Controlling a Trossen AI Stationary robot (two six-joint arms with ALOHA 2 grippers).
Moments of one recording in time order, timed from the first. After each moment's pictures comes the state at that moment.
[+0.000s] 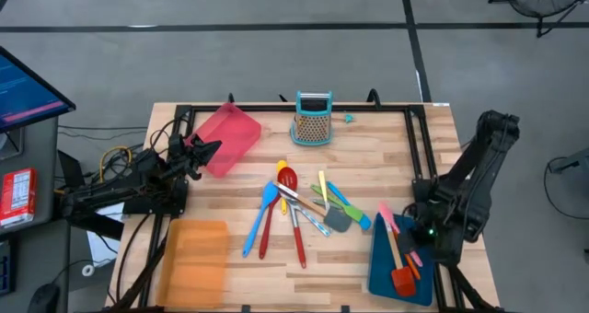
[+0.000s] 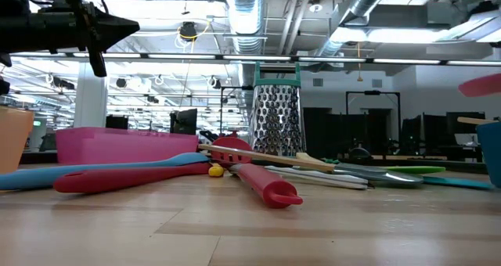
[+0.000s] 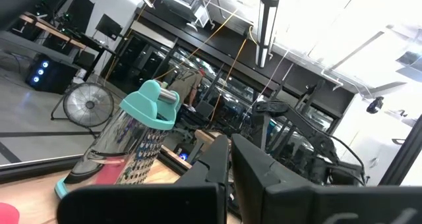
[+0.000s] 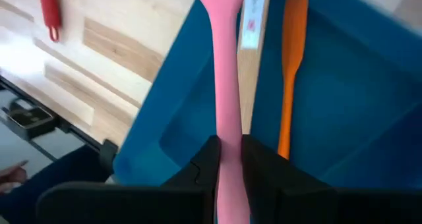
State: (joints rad) left arm 0.28 0.06 0.01 0.37 -0.12 -0.55; right arm 1.09 1.10 0.82 -0.99 0.29 2.23
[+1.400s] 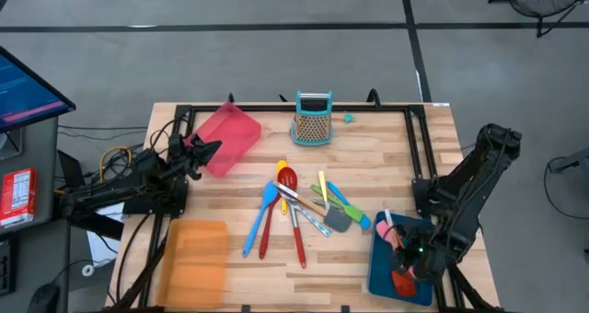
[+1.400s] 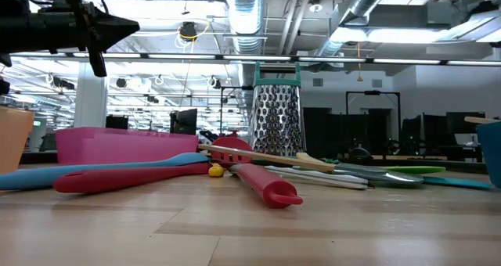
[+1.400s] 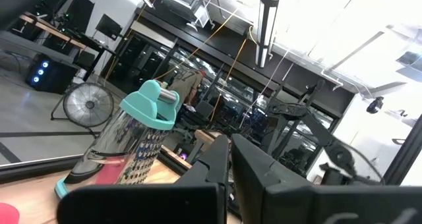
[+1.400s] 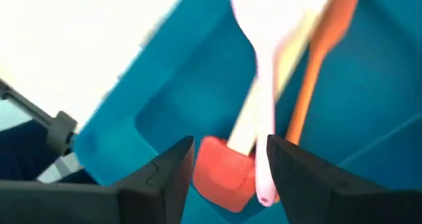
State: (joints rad) left arm 0.28 0.06 0.01 0.37 -0.12 -0.55; right arm 1.02 1.33 0.95 -0.98 0.18 1.98
